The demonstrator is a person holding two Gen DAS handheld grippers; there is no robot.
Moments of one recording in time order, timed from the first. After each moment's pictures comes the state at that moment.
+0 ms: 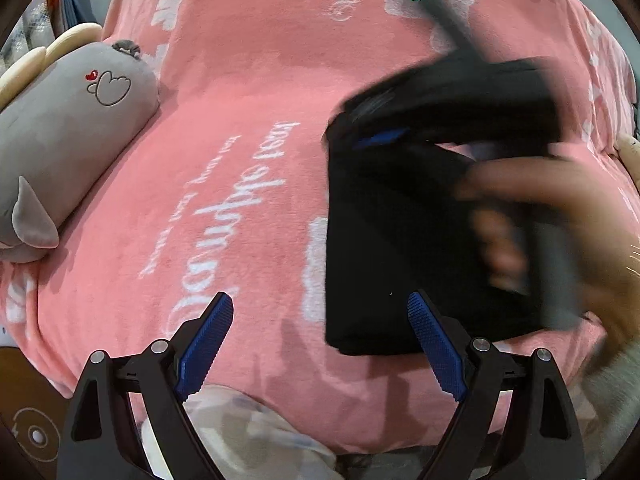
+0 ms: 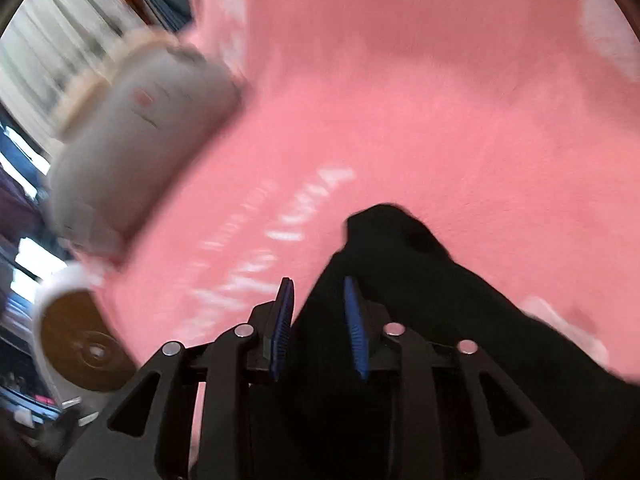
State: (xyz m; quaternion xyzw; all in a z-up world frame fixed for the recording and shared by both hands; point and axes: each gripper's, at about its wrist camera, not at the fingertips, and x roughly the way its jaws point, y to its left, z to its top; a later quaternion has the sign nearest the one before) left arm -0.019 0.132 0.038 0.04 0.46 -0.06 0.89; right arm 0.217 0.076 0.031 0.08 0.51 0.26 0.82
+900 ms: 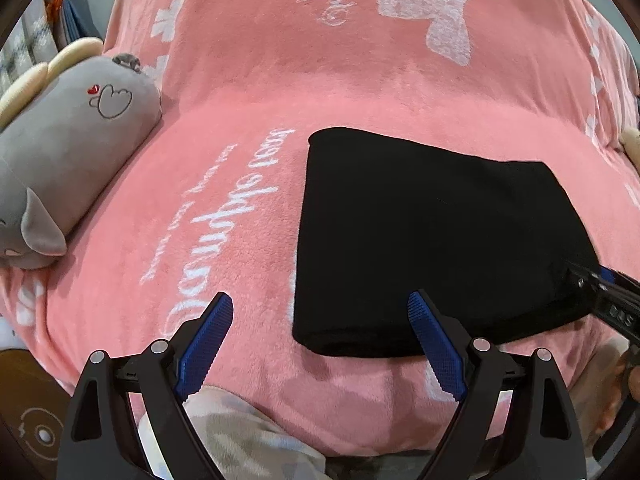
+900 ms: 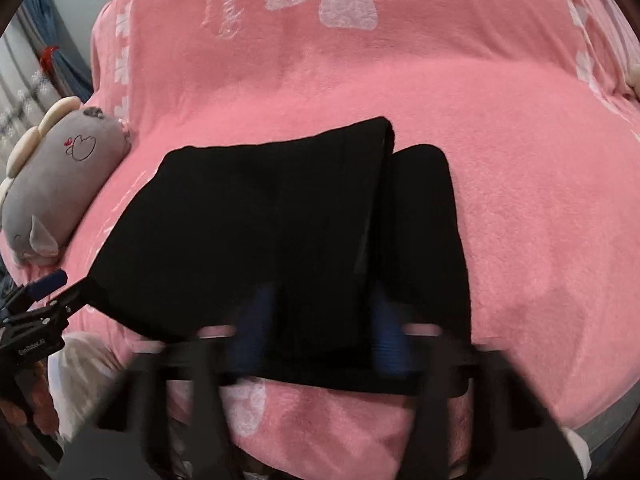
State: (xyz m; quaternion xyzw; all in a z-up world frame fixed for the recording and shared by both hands) left arm -0.025 0.107 0.043 0.07 0.45 -0.05 0.89; right arm 0.010 -0.117 0.041 0.15 0.45 0.05 0.88
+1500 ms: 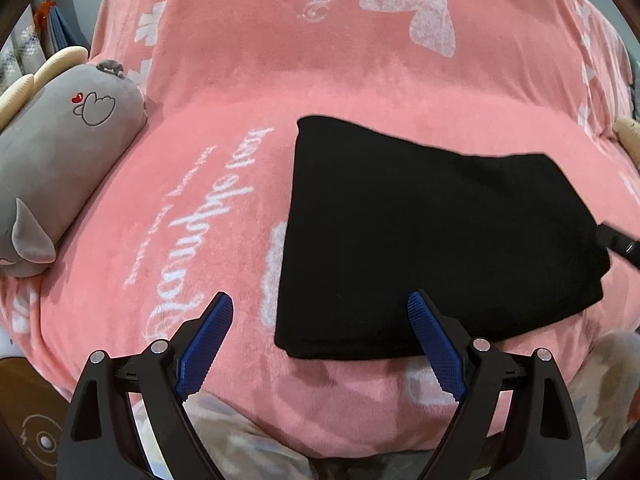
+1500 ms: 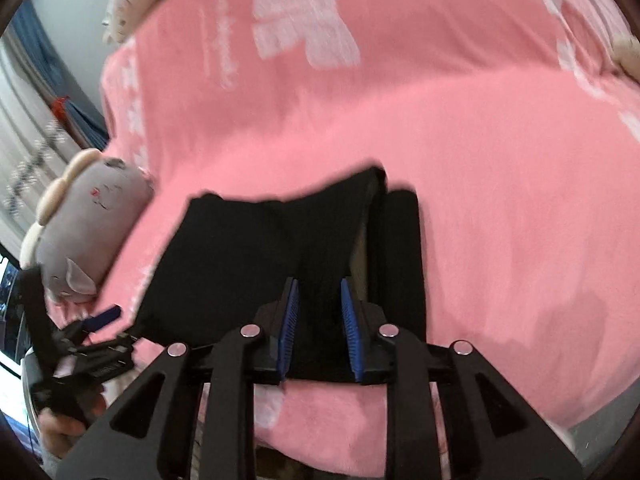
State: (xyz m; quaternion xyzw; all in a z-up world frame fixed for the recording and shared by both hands) left arm -0.020 0.085 0.041 0.06 0.46 -0.06 0.89; right arm -0.013 -0.150 0.087 0.20 0.40 0.06 0.89
